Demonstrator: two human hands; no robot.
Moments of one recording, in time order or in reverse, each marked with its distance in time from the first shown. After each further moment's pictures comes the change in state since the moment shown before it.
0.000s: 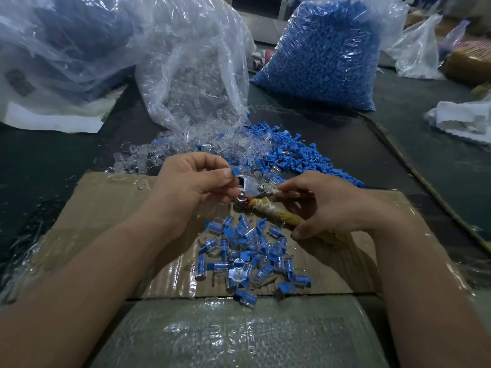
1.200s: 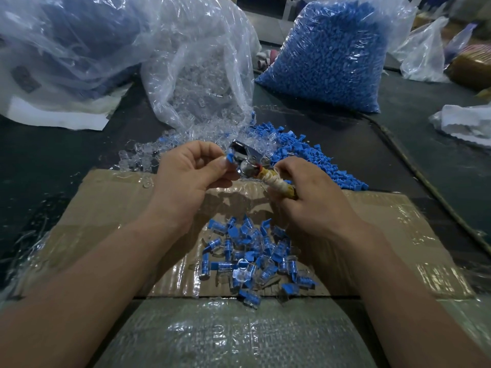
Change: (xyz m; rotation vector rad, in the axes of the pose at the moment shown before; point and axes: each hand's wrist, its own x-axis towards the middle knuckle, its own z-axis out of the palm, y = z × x) left_hand -0.005 0.003 0.005 0.068 0.095 0.232; right_hand 0.010 -0.027 0.030 -0.069 0.453 -0.133
